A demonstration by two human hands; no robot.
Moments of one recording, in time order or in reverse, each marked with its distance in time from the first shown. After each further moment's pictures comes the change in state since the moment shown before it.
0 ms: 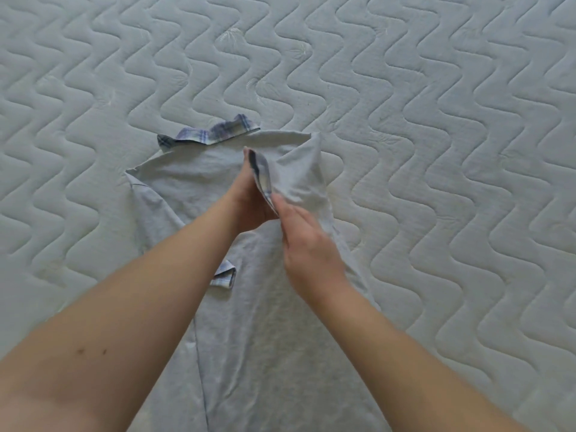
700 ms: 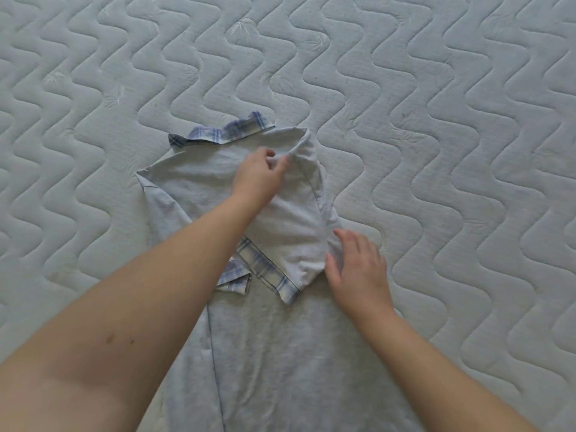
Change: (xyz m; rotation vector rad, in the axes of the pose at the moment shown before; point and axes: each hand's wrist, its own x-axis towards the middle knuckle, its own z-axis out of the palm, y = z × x) left_hand 0.026 0.023 -0.031 1.232 0.682 0.299; right_hand -0.027 0.052 0.009 -0.296 -0.042 0.331
